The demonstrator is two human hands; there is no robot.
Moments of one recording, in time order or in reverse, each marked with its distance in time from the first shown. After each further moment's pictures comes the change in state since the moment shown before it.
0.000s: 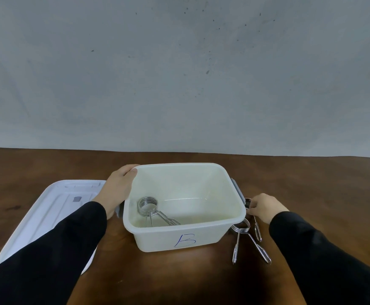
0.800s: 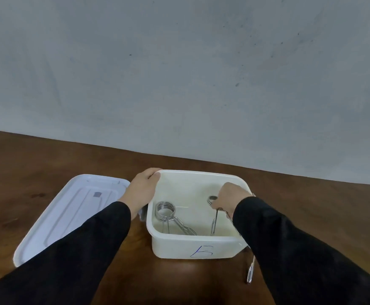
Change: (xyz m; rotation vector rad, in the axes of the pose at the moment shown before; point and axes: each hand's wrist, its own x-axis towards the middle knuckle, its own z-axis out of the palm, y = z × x) left_hand 0.002 -0.003 -0.003 0.000 0.007 0.024; right_hand -0.039 -0.166 -0.021 -0.160 -0.038 -0.209
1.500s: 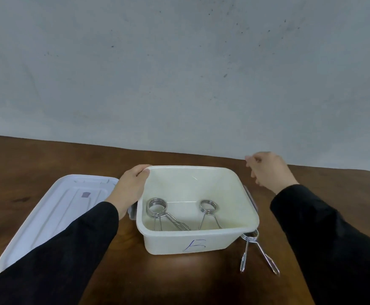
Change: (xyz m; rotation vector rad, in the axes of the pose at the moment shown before) left_hand 0.004 -0.004 -0.001 0.008 -0.006 -0.022; right_hand -0.016 0.085 -0.059 0.471 0.466 -0.002
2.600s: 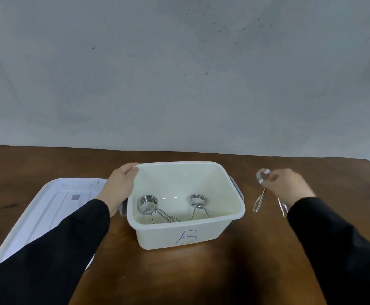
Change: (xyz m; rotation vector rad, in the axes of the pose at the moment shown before) left_hand -0.001 -0.001 0.002 -0.024 -0.004 0.011; right_hand -0.048 0.073 -0.029 -0.216 -0.013 0.175
